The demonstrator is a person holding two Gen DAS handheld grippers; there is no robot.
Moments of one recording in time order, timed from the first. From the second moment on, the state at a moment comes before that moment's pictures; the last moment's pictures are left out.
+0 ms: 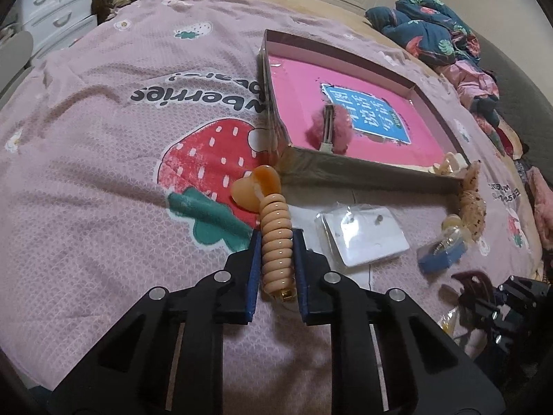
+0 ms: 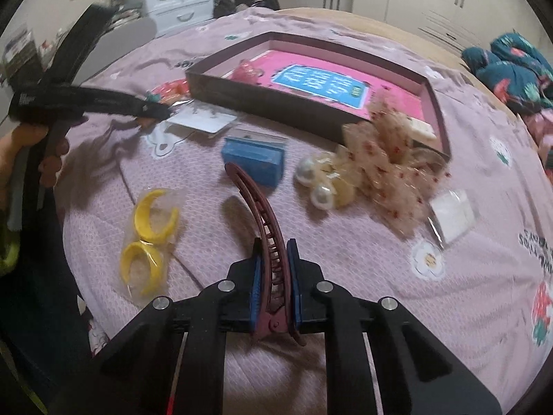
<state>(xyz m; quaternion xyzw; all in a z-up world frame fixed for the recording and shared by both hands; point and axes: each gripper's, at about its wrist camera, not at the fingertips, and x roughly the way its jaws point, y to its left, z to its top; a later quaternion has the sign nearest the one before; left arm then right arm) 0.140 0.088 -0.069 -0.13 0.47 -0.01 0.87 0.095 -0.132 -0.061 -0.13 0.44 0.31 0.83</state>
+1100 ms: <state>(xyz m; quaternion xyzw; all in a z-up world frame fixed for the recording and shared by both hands) 0.103 0.030 0.026 -0.08 0.37 -0.09 0.92 0.094 -0.206 0.025 -0.04 0.36 0.25 0.90</state>
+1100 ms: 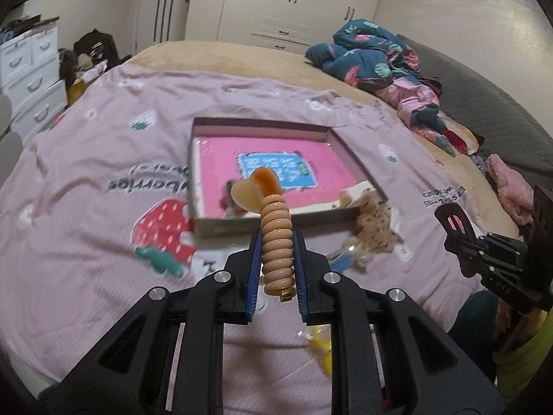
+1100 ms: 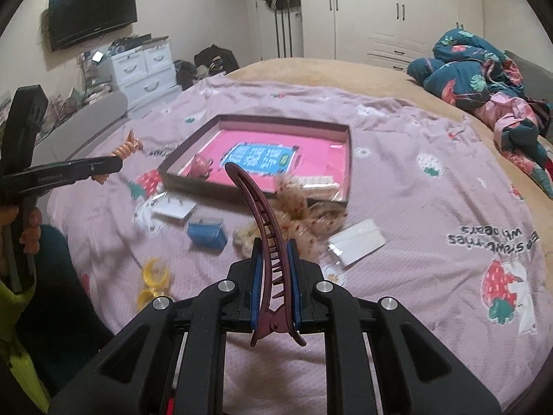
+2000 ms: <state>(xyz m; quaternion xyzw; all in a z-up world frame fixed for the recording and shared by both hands) 0.181 -0.005 0.044 -0.06 0.36 -0.12 0.93 0.177 -0.201 0.079 -0.01 0.30 0.22 0.93</state>
